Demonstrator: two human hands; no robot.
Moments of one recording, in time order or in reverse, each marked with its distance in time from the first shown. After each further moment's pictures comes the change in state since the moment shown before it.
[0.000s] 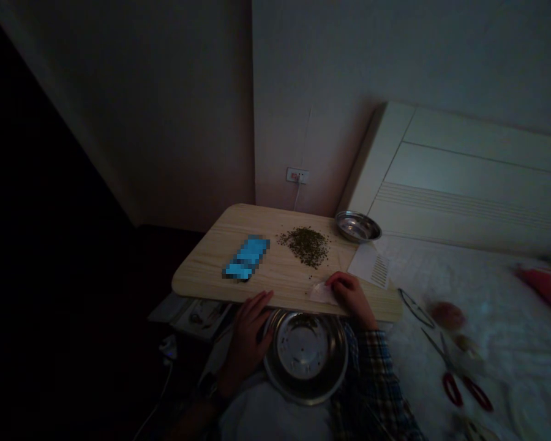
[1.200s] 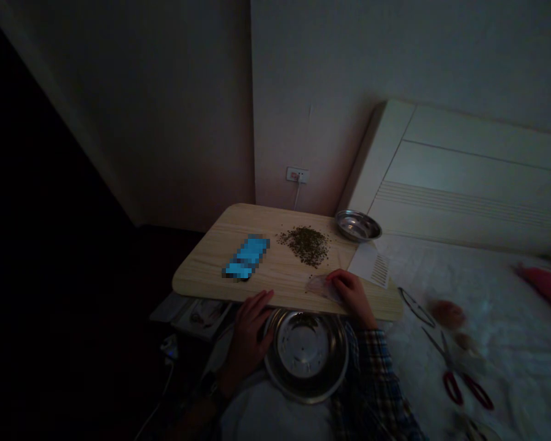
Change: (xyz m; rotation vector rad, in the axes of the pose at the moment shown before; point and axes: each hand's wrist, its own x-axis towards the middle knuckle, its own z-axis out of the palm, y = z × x) left_hand 0.000 0.000 0.000 0.000 0.000 -0.005; right_hand 0.001 0.000 -0.001 -0.016 0.027 -0.020
